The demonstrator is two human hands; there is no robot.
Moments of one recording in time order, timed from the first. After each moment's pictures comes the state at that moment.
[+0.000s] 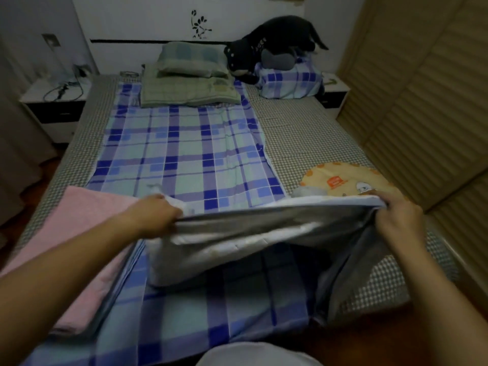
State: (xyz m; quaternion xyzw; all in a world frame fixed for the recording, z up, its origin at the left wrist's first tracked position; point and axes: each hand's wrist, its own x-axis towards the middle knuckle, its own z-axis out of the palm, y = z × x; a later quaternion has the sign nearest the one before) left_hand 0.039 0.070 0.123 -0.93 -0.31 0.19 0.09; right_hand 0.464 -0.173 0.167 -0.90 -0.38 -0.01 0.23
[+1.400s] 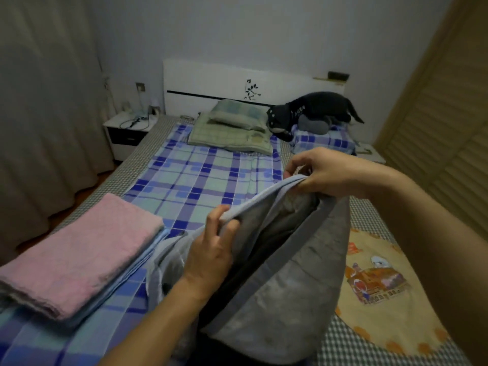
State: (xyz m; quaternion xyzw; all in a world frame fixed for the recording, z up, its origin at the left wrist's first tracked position) left_hand 0.192 -0.098 0.159 -0.80 -0.43 -0.41 0.05; right_hand 0.416 -0.082 0.377 -0.61 -0.76 0.22 0.08
